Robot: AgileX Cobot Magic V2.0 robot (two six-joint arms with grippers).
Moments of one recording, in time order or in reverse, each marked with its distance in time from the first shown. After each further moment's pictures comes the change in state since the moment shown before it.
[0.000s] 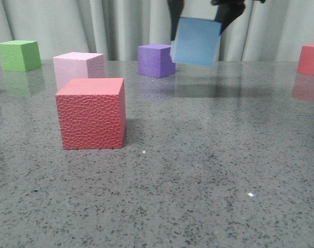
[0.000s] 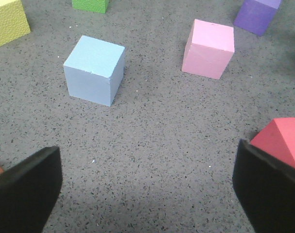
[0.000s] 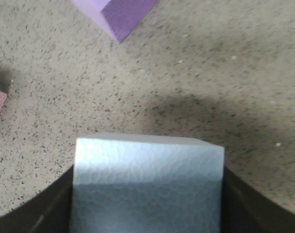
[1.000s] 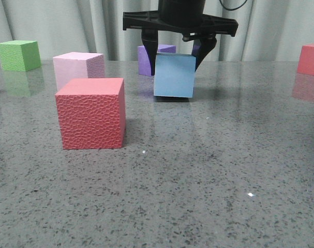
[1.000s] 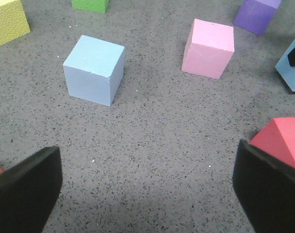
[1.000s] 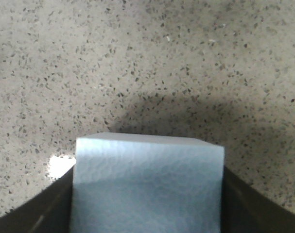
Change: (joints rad) left arm 0.000 0.000 0.000 0.000 0.002 0.000; right arm 0.046 0.147 -0.090 0.000 0.069 0.048
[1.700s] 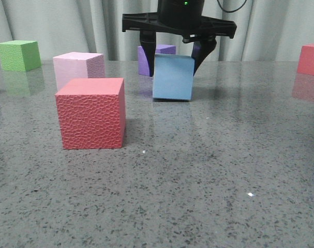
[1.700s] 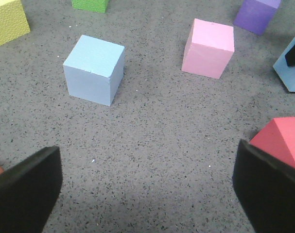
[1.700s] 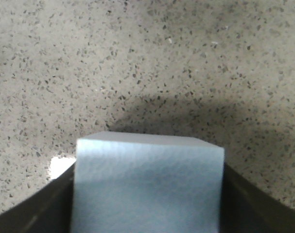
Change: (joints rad) left arm 0.000 0.000 0.000 0.000 0.000 0.000; right arm 0.000 0.006 -0.004 0.000 -0.008 0.004
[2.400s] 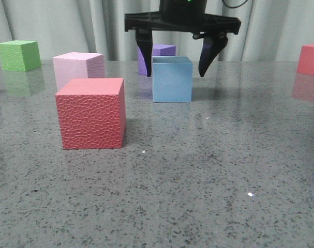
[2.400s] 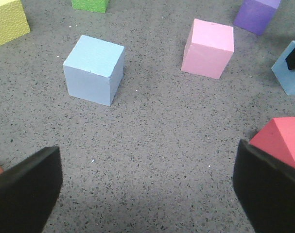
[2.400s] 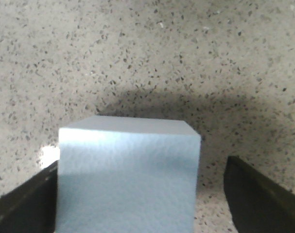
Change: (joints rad) left arm 0.000 0.000 0.000 0.000 0.002 0.000; right arm 0.000 0.000 -0.039 0.002 0.080 -0.047
